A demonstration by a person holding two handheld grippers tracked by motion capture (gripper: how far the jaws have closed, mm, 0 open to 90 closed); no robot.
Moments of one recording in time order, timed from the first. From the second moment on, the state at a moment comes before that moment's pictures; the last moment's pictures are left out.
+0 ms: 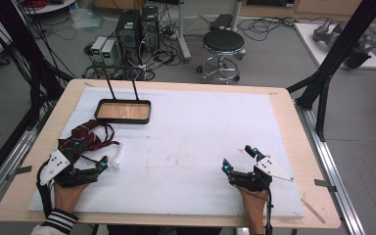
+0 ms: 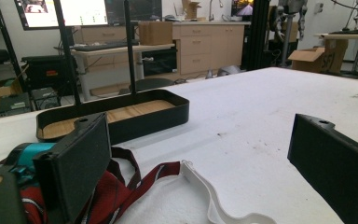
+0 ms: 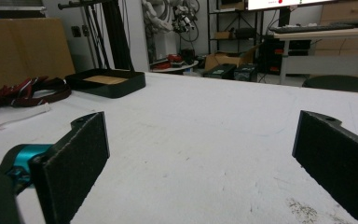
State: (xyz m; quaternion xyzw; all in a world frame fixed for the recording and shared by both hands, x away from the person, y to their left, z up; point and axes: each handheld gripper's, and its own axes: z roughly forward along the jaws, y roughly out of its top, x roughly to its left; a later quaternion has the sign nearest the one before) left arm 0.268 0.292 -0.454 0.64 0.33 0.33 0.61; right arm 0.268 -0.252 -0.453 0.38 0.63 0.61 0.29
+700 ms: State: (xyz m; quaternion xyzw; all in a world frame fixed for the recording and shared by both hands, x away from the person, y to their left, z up) left arm 0.272 0.293 -0.453 0.64 0.33 0.32 0.61; right arm 0.267 -0.252 -0.453 0.38 0.64 0.61 0.29
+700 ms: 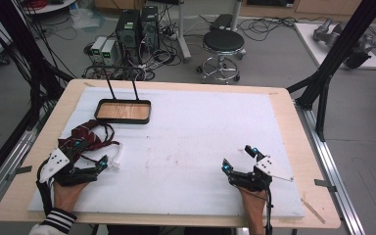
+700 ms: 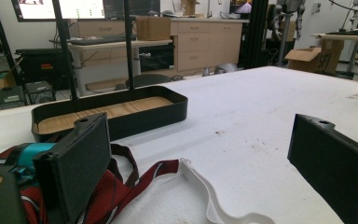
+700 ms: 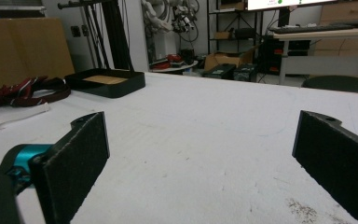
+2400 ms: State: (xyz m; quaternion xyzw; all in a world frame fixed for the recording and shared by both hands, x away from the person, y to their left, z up) left arm 0.310 0.349 -0.390 0.84 0.34 0.22 0.37; right arm 0.267 -0.251 -0.453 0.38 0.64 0.61 0.29
